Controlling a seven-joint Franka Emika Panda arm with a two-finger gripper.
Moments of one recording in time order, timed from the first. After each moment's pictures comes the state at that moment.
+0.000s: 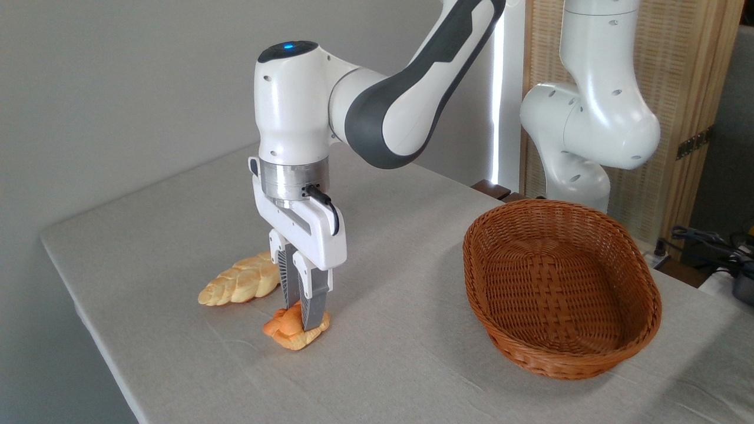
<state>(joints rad) -0.09 -0.03 -0.05 -2.21 0.05 2.37 0.69</state>
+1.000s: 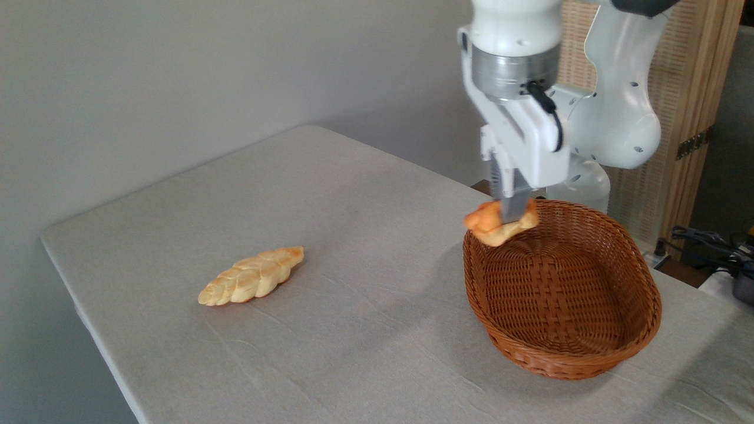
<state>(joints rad) -0.07 -0.54 0.36 -2.24 0.06 1.53 1.52</state>
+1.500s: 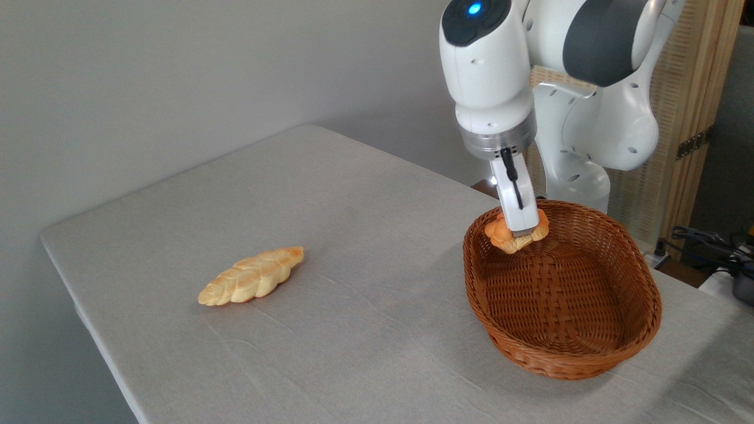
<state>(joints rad) -0.17 -0.57 0.36 -2.46 0.10 1.51 1.56</state>
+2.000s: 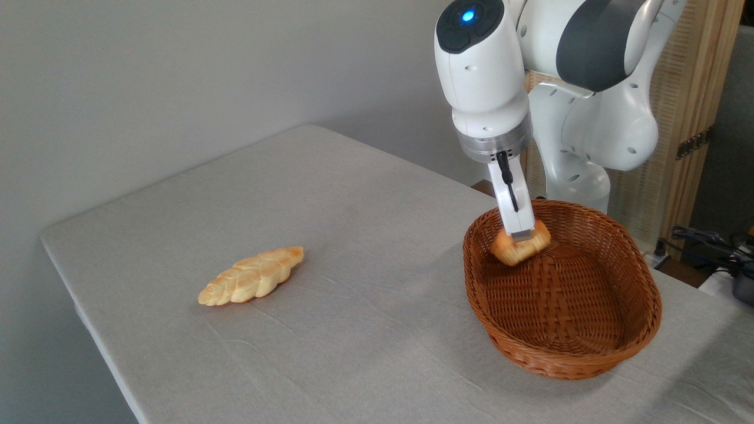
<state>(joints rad) -0.17 -0.57 0.36 -2.46 0.10 1.51 1.56</state>
